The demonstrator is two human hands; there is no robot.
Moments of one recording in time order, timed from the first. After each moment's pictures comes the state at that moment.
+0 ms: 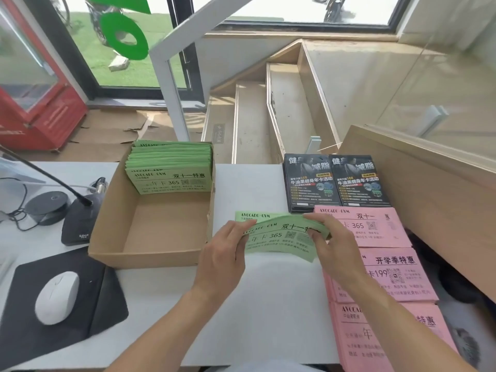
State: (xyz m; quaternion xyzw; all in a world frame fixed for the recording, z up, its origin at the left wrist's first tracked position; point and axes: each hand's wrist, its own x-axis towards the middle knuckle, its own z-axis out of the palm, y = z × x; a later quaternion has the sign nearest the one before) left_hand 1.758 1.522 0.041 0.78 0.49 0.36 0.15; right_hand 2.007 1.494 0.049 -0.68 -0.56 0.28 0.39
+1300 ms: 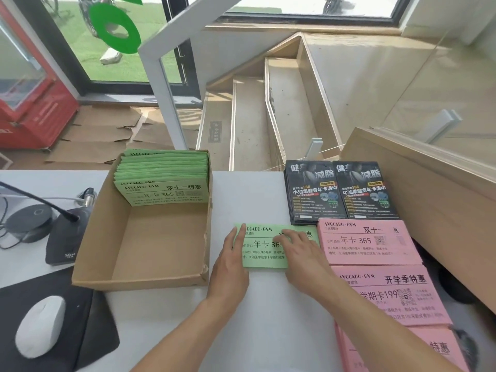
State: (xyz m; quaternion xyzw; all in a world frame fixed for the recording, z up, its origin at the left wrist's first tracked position) left_hand 1.778 1.554 -0.007 0.71 0.61 0.17 0.32; right_hand 1.968 1.546 0.019 -0.67 -0.72 0.16 -0.03
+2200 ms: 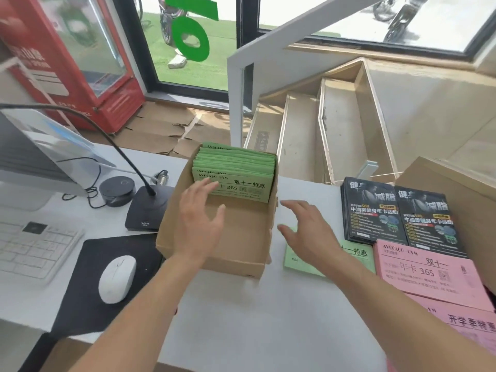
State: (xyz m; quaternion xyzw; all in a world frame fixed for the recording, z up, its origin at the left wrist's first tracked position) left_hand 1.618 1.596 0.075 0.63 0.66 0.39 0.12; right_hand 1.859 1.602 0.076 -0.63 -0.74 0.19 0.15
